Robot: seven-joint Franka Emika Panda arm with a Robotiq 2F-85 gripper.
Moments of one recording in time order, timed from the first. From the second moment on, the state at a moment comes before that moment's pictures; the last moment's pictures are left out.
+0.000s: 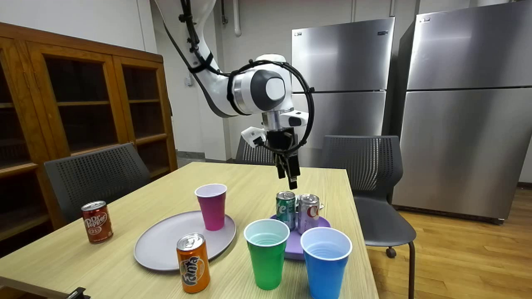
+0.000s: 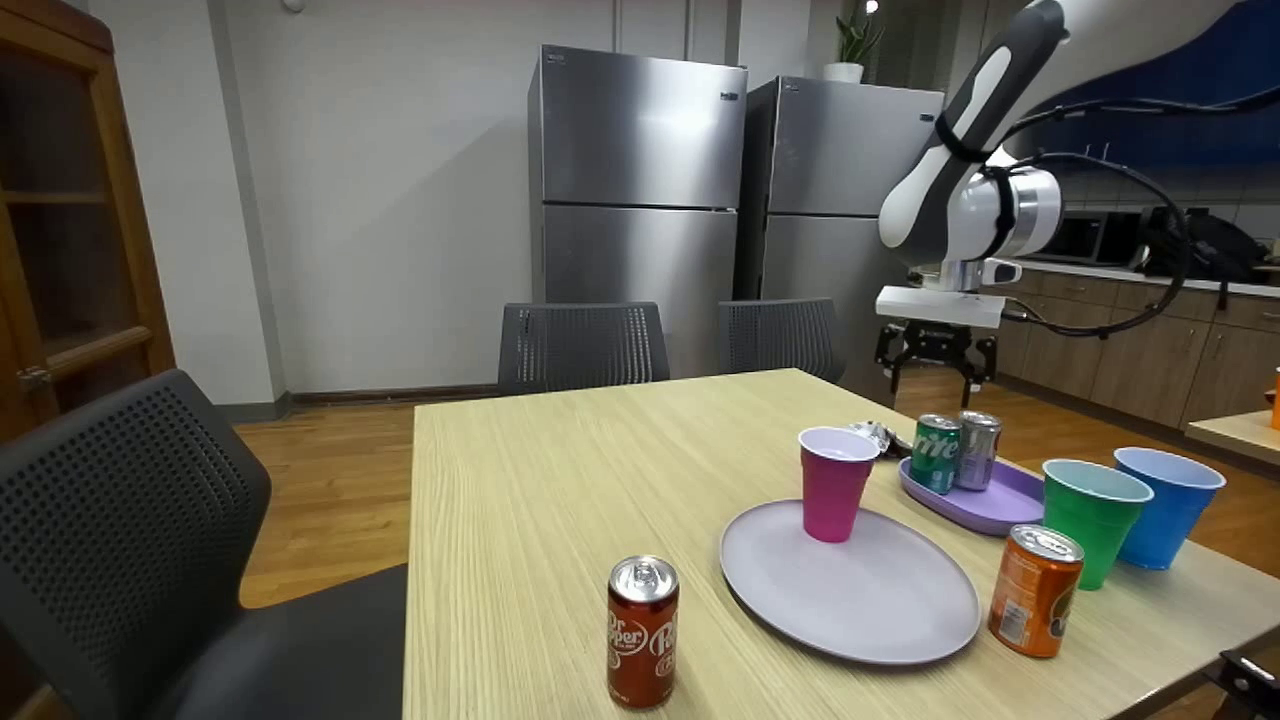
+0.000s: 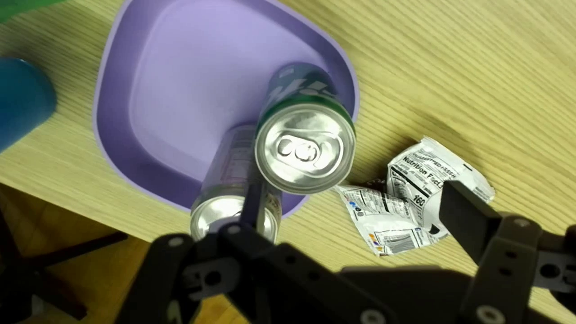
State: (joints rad) arm -0.04 0.49 -0.32 -1.98 0.06 2.55 0.63
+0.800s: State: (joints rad) arm -0.03 0.25 -0.27 -2.18 0.04 2.55 0.62
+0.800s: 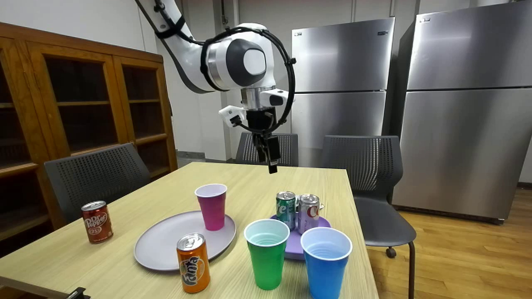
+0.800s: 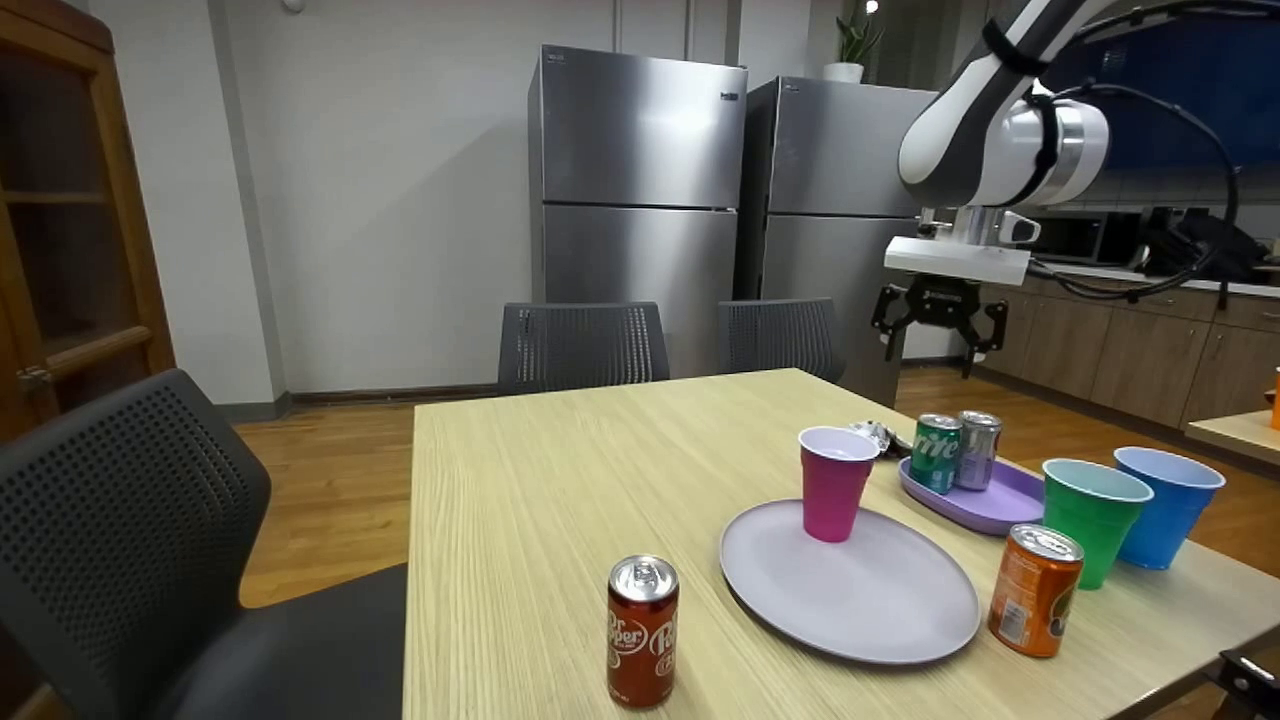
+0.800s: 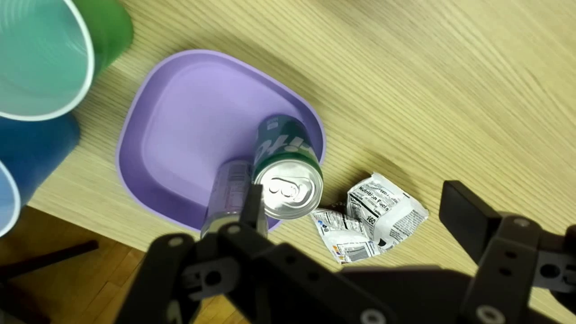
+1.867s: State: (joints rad) arm -0.06 0.19 -0.27 -2.38 0.03 2.55 0.61
